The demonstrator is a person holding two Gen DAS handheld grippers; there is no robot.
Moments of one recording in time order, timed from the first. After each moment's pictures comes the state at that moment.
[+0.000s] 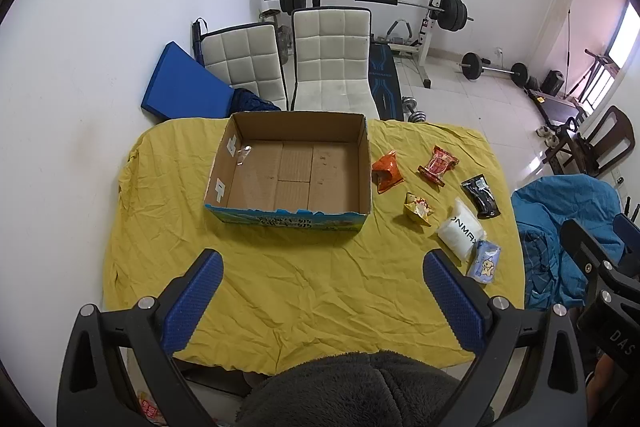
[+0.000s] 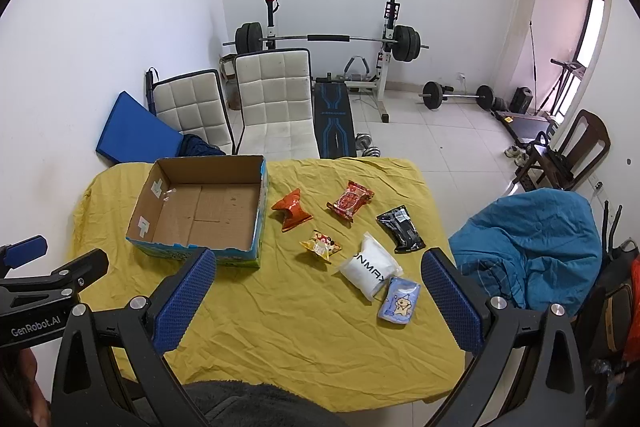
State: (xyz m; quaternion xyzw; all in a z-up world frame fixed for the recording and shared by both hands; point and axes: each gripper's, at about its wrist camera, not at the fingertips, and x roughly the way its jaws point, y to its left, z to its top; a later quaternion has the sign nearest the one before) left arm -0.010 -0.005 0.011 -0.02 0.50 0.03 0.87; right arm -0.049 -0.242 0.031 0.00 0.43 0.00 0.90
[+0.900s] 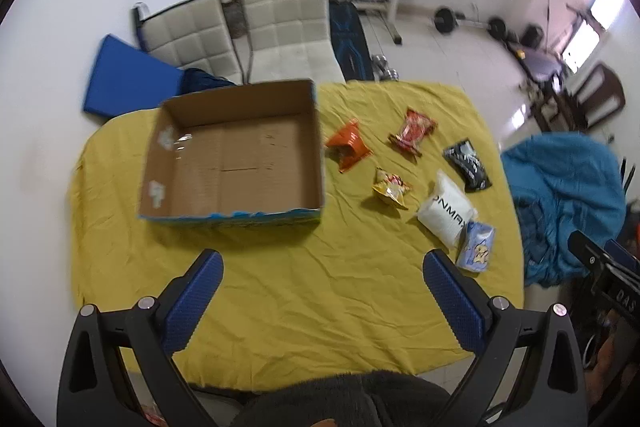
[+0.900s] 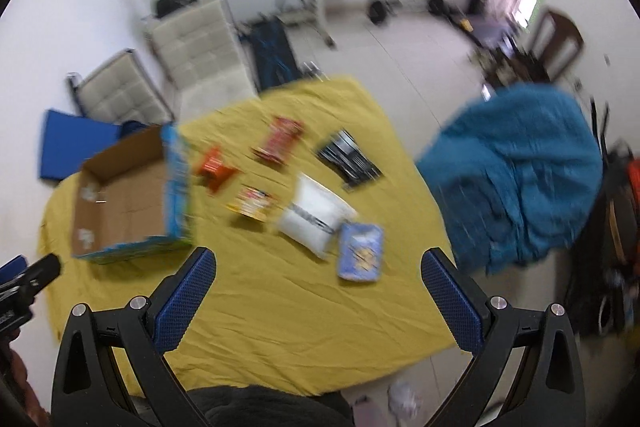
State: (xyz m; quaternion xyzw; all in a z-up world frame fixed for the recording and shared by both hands) left arm 0.075 -0.078 -0.074 0.02 0.56 -0.03 0.83; right arm 0.015 -0.378 -0.089 0.10 0.55 -0.10 0.83
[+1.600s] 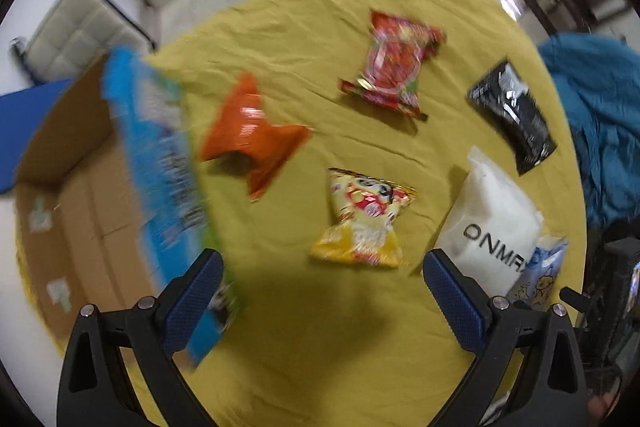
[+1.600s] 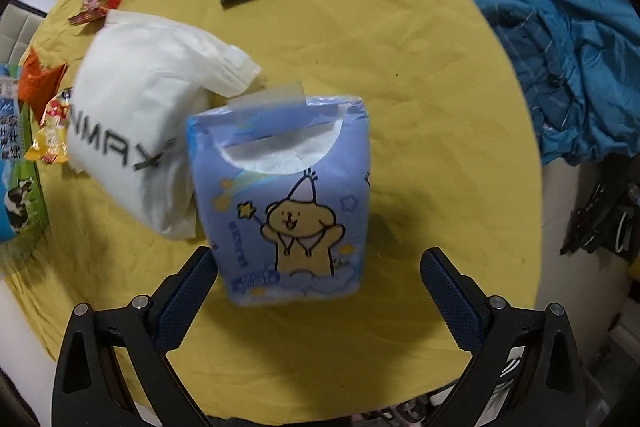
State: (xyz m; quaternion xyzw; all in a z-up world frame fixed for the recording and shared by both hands) left arm 0.249 -0.198 -0.300 0.13 0.68 -0.10 0.72; right arm 0.076 -0.472 -0.423 0.18 0.73 -0.11 0.65
